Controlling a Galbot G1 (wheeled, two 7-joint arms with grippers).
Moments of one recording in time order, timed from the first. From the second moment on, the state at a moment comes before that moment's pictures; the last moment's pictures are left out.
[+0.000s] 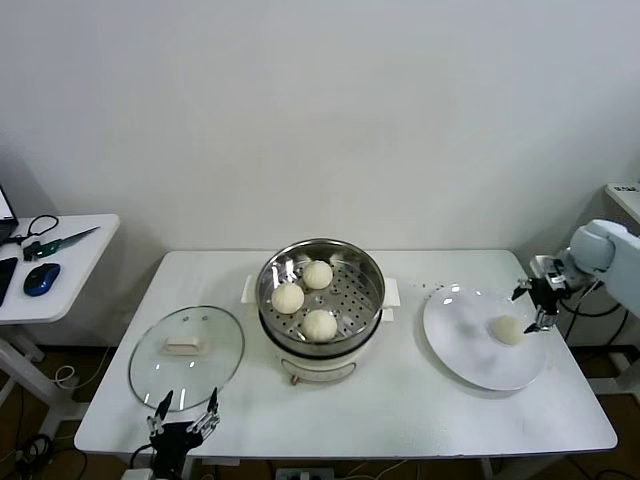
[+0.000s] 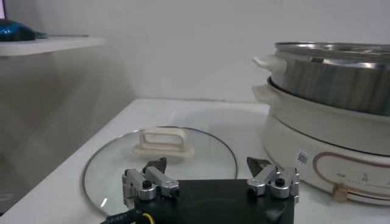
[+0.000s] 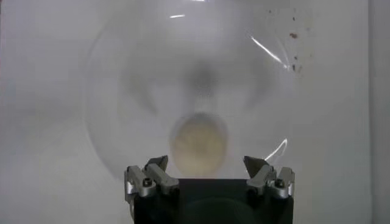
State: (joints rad) left arm 1.75 -1.50 -0.64 -1.99 -0.16 0.06 0.02; right arm 0.19 0.67 -1.11 0.80 0.13 0.10 -1.05
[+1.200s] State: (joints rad) left arm 1.74 -1.50 -0.64 -1.99 -0.16 0.08 0.01; right arm 0.70 0.73 -1.52 1.12 0.44 -0.08 -1.00
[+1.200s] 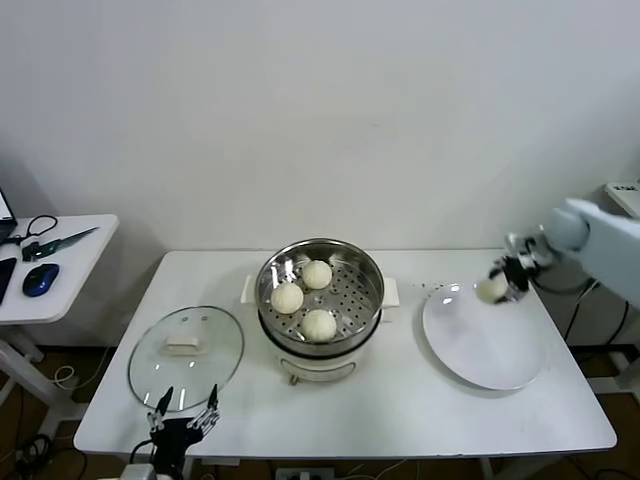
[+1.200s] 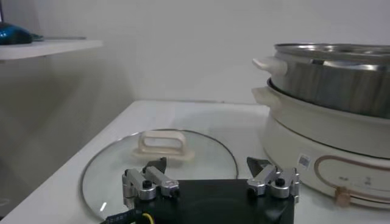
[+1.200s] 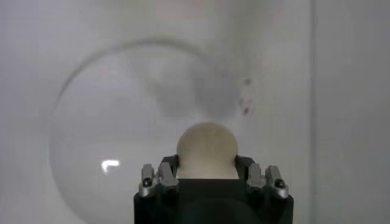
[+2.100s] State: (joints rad) left arm 1.74 -1.50 -0.65 -2.02 -0.17 0.08 0.02; right arm 0.88 1.06 -1.71 1.45 0.81 -0.36 -0.78
